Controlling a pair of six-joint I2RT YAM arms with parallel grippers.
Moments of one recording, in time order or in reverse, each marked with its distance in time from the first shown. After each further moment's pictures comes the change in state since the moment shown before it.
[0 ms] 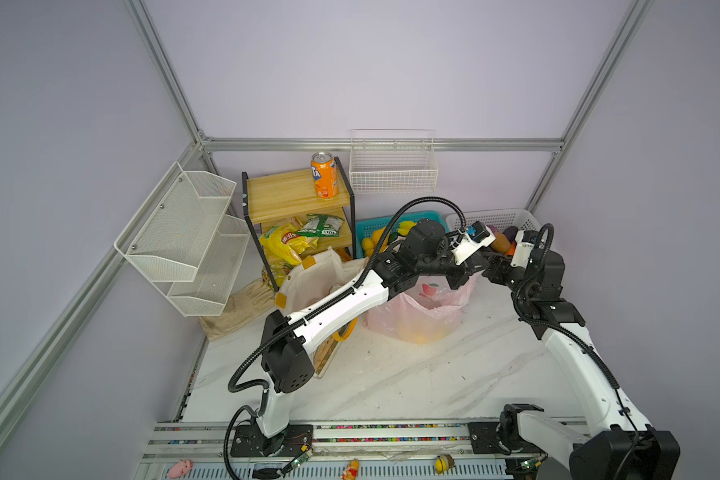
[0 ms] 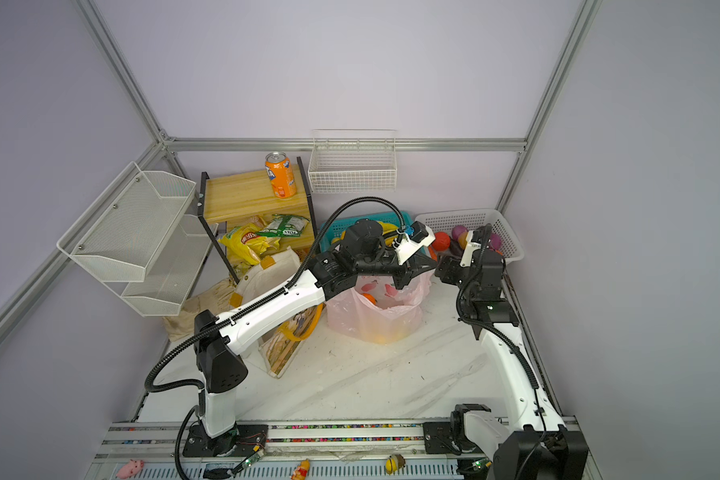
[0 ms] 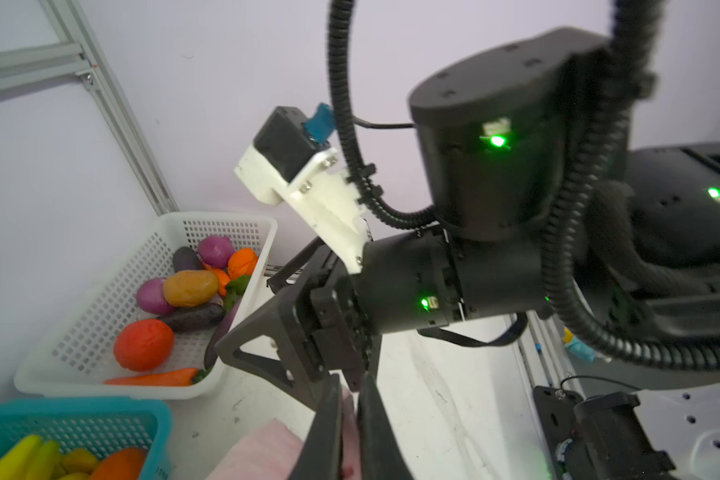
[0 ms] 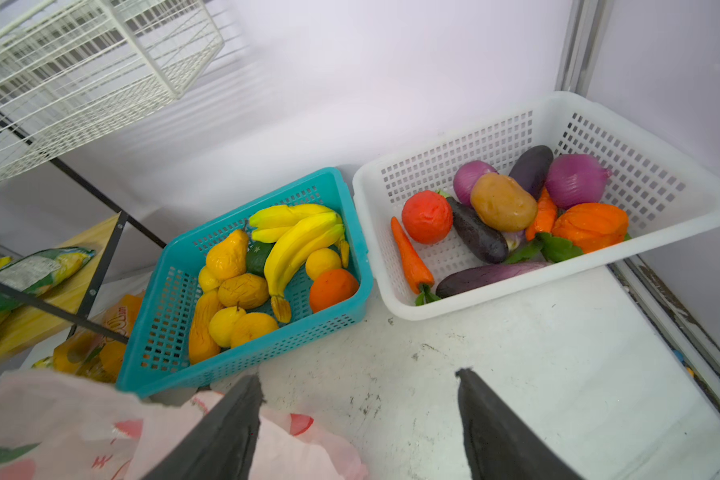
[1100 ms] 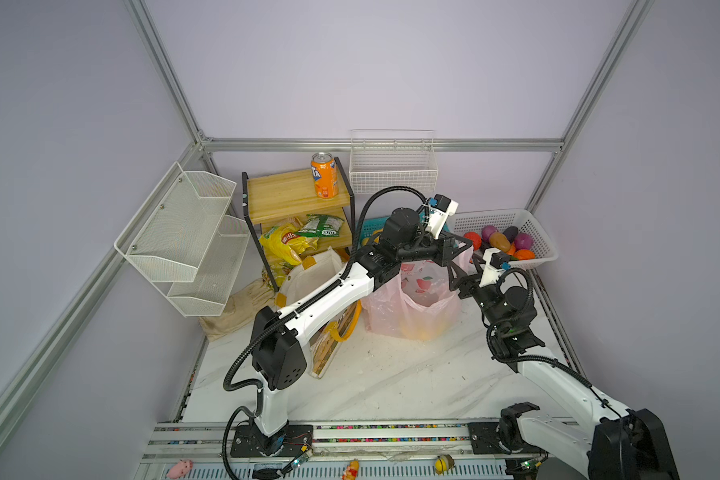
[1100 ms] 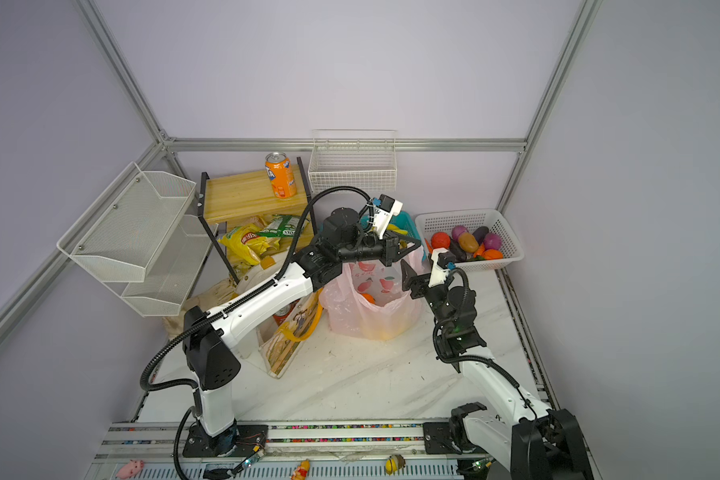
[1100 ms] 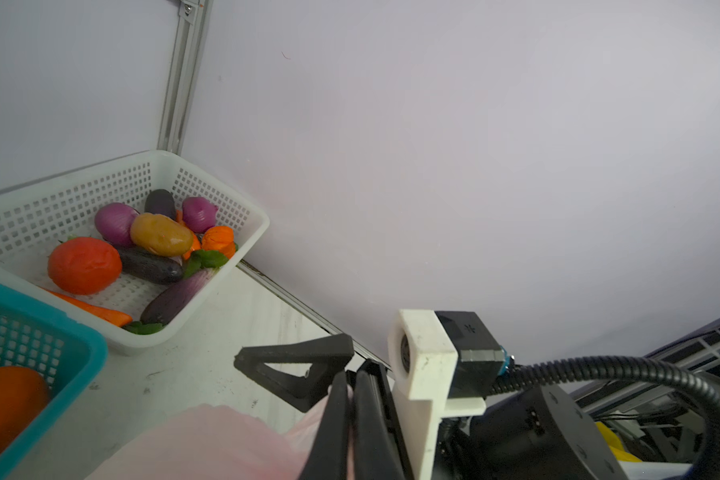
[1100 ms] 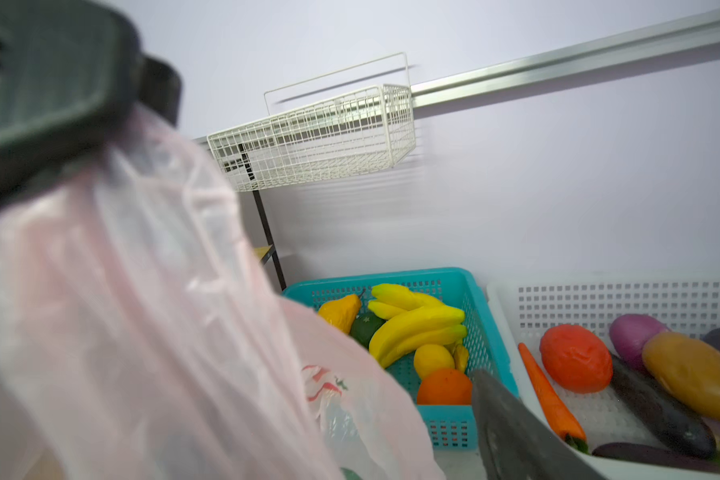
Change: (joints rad) left arm 0.105 -0.030 -0.068 0.162 0.082 -0.583; right arm 0.241 0.039 -0.385 0.921 -0.006 -0.132
